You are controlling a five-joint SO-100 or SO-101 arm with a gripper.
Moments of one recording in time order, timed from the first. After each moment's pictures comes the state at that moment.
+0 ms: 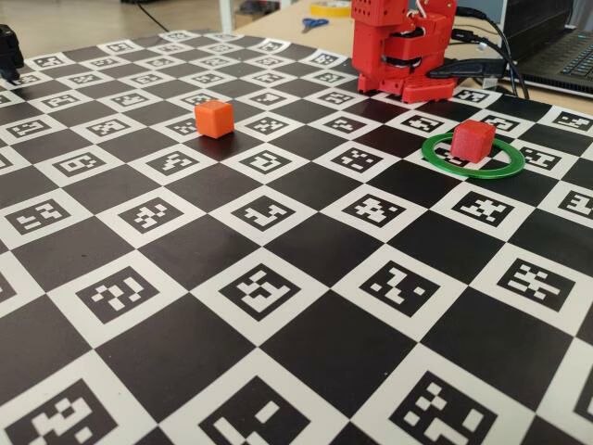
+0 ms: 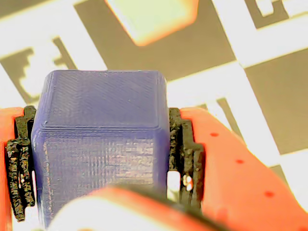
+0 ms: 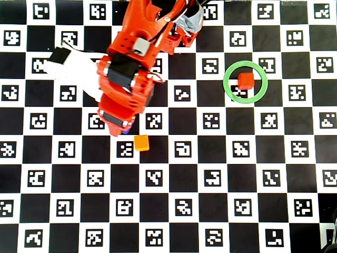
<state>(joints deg) 20.1 91.8 72.3 99.7 3.3</state>
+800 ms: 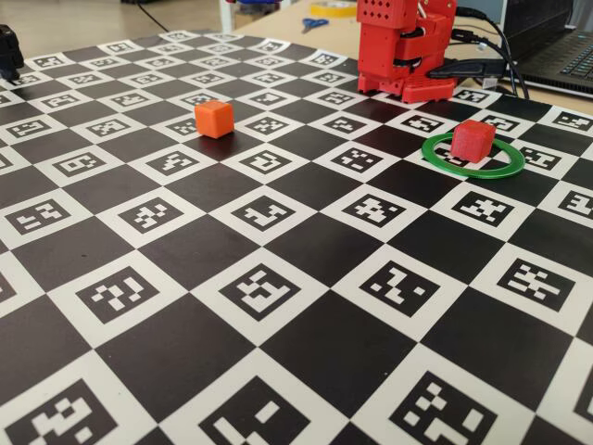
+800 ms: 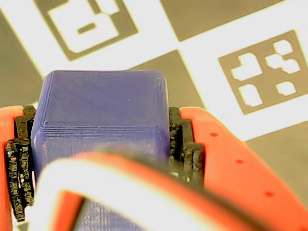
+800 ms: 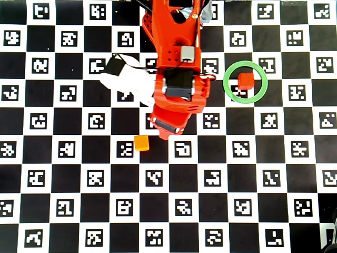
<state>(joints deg) 0.4 95.6 82.6 99.1 25.6</state>
